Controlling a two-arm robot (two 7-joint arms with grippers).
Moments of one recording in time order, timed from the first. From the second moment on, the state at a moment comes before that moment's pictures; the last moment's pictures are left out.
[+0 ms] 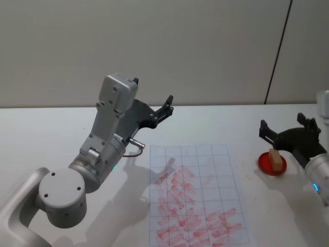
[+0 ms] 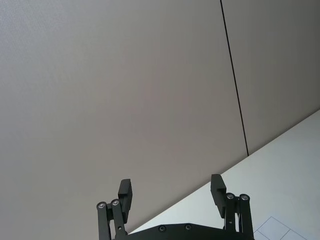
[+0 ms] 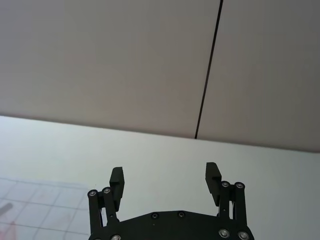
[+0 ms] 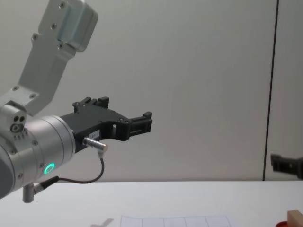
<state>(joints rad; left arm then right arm) -0.24 0.38 0.45 -1.63 -0.20 0.01 -0.01 0.04 0.28 -0.23 -1.71 0.23 0.29 -0.07</state>
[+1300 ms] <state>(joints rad) -0.24 0.38 0.45 -1.63 -0.20 0.01 -0.01 0.08 0.17 -0.26 -1.61 0.19 0.57 -0.20</state>
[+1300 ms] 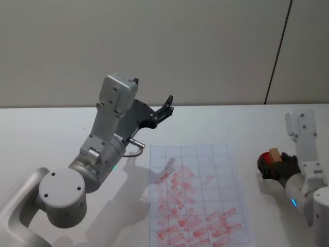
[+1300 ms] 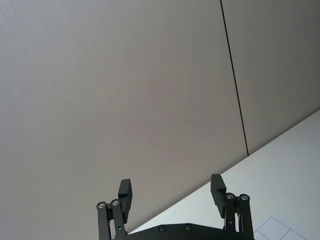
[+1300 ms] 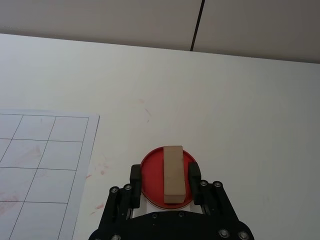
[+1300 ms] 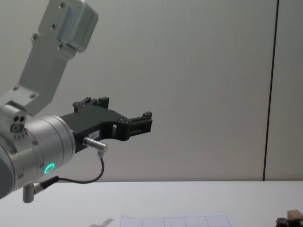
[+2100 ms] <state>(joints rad) -0.24 0.38 0.45 -1.63 -0.20 0.01 -0.01 0.11 0.14 -0.24 -1.54 0.23 0.58 -0.21</state>
